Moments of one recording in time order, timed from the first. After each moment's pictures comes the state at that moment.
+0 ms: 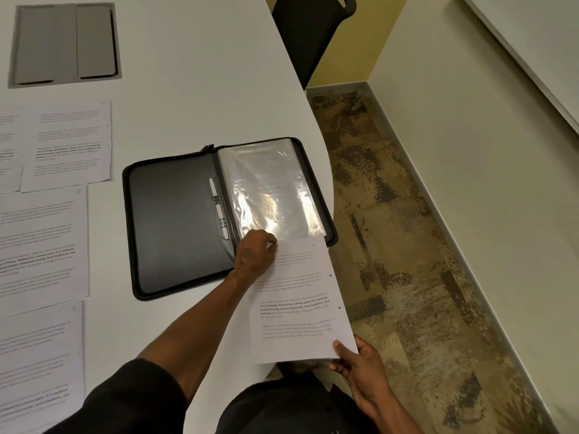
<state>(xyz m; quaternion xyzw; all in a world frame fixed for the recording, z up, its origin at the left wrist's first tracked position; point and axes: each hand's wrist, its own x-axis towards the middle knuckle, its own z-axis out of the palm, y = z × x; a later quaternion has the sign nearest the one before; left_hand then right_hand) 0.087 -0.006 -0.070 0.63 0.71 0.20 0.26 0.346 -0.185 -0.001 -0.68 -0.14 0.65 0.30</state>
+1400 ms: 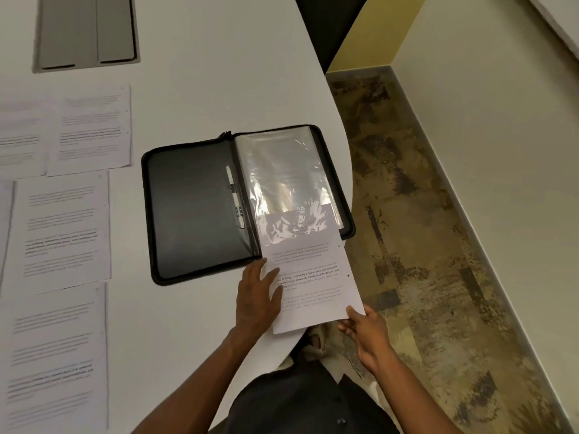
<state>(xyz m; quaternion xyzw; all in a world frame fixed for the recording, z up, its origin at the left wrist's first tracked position) 0.095 -0.138 -0.093 0.55 0.76 0.22 0.28 0.335 -0.129 -0.040 -0.72 -0.12 0.62 0.29</state>
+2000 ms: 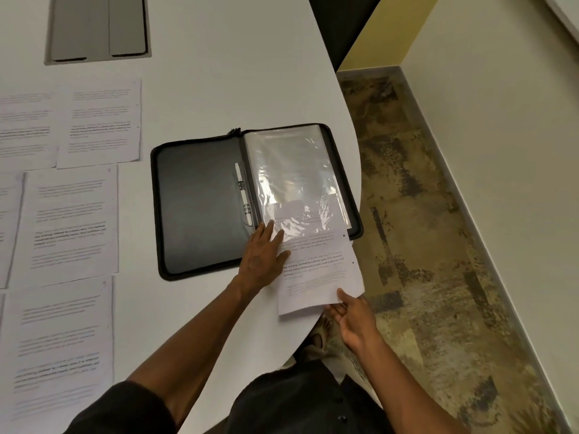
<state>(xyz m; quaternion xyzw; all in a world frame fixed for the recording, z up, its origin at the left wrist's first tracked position) 0.059 -0.052 -0.085 0.66 0.70 0.06 0.26 0.292 -0.105 -0.042 -0.65 -0.02 0.66 0.37</state>
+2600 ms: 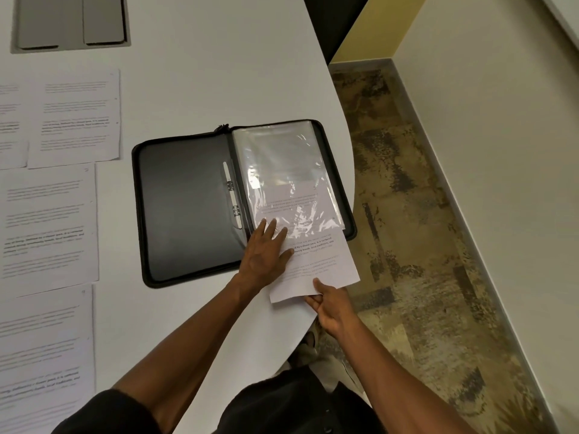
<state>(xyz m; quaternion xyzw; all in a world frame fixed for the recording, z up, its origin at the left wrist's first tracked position) 0.076 -0.034 -0.085 0.67 0.68 0.07 0.28 0.257 -0.075 -0.050 -0.65 -0.02 0.68 0.33</state>
